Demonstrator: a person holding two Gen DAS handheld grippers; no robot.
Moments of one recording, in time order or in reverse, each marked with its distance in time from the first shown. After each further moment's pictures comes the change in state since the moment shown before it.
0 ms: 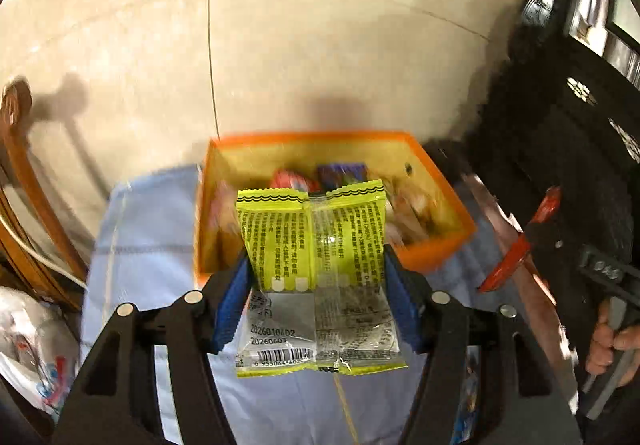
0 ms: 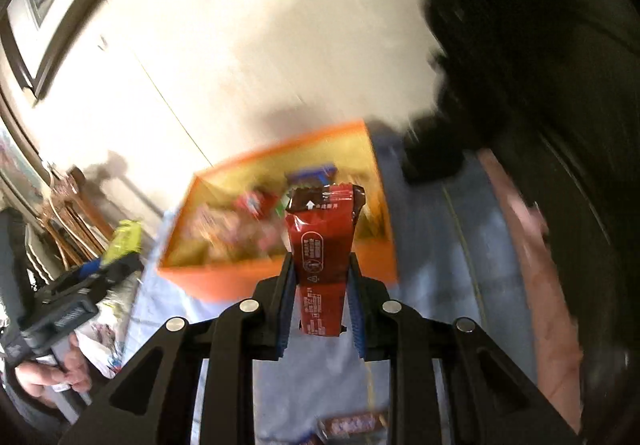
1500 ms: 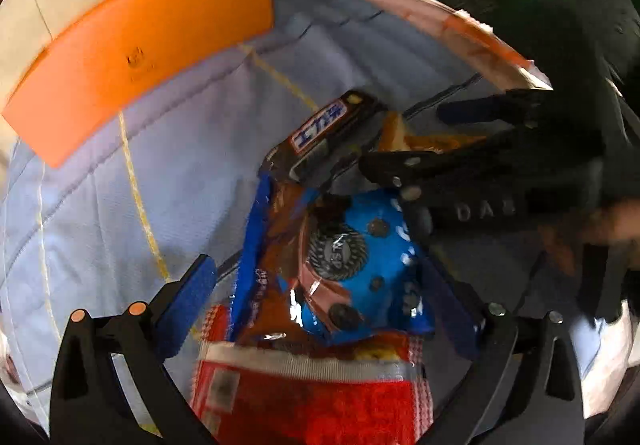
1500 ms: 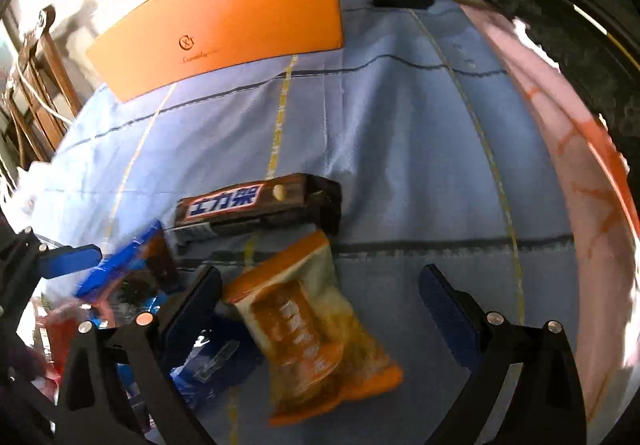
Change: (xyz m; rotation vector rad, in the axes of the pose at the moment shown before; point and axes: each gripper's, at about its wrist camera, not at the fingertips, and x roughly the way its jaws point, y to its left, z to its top) left arm 0.049 -0.155 -0.236 0.374 0.331 -0.190; right arm 0.055 -0.077 -0.219 -0.164 0.247 -0.171
